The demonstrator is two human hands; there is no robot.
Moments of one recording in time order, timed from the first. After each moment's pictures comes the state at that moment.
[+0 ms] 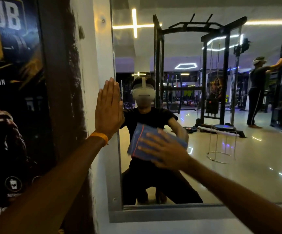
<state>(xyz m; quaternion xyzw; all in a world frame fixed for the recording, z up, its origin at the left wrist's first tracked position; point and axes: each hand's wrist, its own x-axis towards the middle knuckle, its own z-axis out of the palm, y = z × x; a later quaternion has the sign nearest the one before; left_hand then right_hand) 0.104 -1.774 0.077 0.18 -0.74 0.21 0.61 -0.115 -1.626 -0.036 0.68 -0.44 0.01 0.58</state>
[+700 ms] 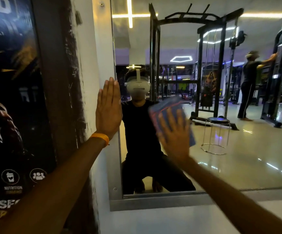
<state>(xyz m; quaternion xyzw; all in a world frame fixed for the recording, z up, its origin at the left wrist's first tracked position) 0.102 -1.784 0.048 0.22 -0.74 0.22 0.59 -0.092 -1.619 -0.050 0.50 -0.61 0.34 0.52</state>
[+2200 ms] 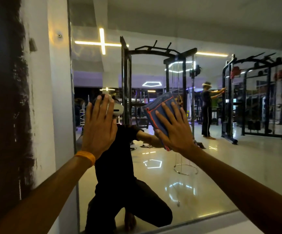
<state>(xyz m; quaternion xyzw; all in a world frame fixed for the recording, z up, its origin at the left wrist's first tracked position) 0.025 -1.739 0.087 0.15 -0.76 0.24 0.59 -0.223 -1.549 0.069 0.50 -0.61 0.22 0.57</state>
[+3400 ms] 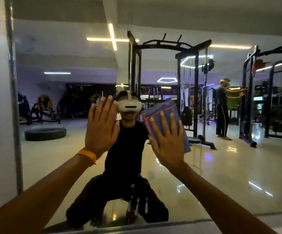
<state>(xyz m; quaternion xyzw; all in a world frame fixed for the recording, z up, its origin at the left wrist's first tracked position) -0.121 -1.637 0.052 0.16 -0.76 0.25 0.58 -0.325 -1.482 0.001 0.47 -0.62 0.31 0.55</state>
